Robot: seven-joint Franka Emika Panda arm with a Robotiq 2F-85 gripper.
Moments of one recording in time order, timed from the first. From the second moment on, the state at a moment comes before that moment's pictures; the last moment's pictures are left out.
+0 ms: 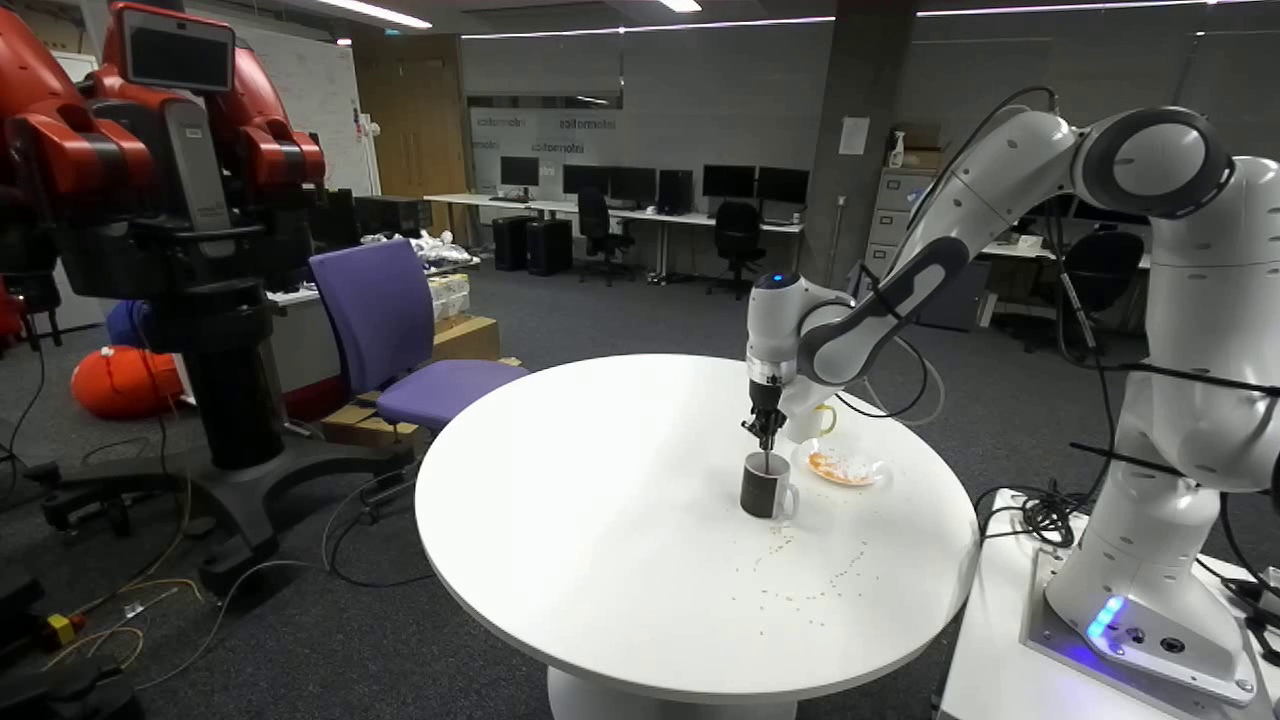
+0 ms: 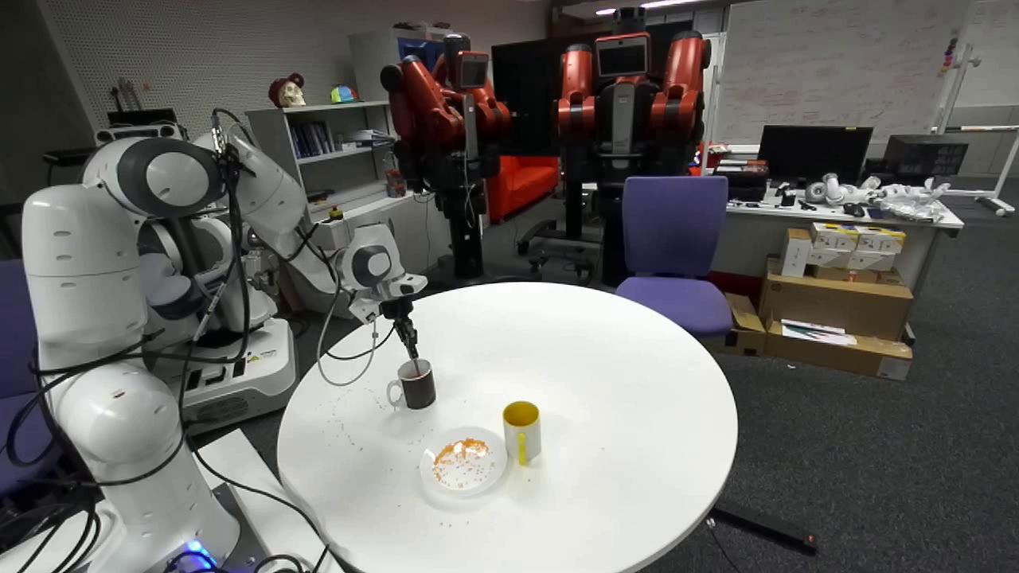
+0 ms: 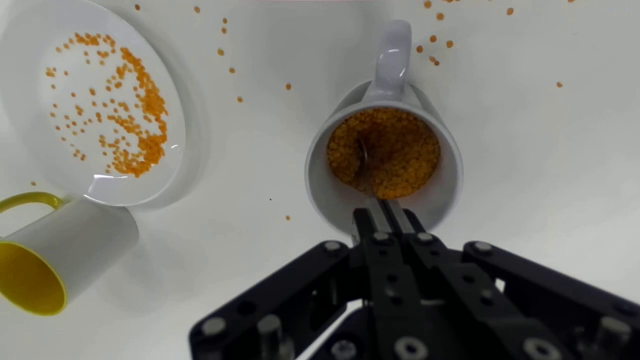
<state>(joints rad) 0.17 0.22 -0.01 -2.26 -0.34 2.47 0.66</state>
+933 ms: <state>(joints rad) 0.17 0.22 -0.02 -2.26 -0.39 2.50 0.75</state>
